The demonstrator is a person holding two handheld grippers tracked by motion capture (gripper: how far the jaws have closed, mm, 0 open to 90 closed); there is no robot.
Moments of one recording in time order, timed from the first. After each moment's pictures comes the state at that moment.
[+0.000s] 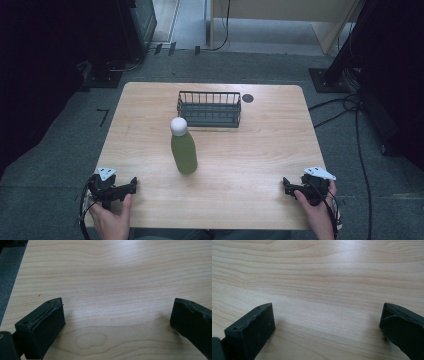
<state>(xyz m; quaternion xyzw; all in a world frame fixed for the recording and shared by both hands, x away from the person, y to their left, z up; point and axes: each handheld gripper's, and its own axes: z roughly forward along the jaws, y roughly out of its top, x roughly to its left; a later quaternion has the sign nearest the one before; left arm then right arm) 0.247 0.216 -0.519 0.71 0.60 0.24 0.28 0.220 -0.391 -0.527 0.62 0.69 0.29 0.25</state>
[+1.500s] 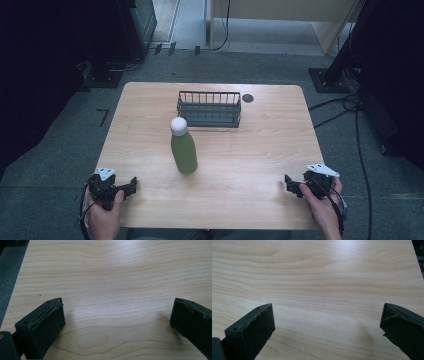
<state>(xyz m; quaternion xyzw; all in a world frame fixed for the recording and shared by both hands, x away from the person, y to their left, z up) 0.247 0.216 -0.519 0.70 0.61 0.24 0.28 0.223 -0.391 -0.509 0.62 0.68 0.30 0.25</state>
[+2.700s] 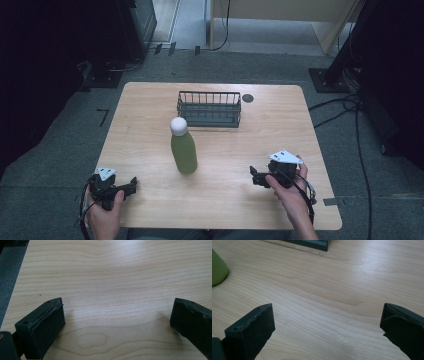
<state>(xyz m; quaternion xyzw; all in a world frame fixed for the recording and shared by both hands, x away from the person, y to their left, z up) 0.247 0.216 -0.519 0.70 0.61 0.25 0.28 0.248 -0.290 -0.470 0.54 0.73 0.36 0.23</state>
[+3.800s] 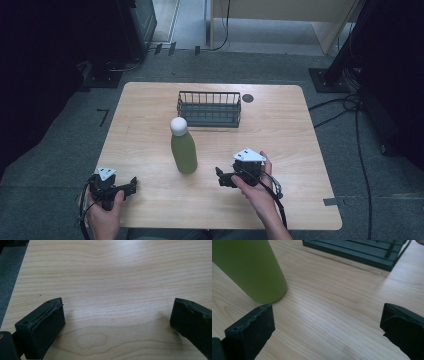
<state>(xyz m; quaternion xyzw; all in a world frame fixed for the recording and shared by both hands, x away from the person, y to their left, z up) 0.247 0.216 -0.519 0.70 0.61 0.25 0.28 0.258 -0.198 -0.466 0.48 0.75 0.40 0.19</state>
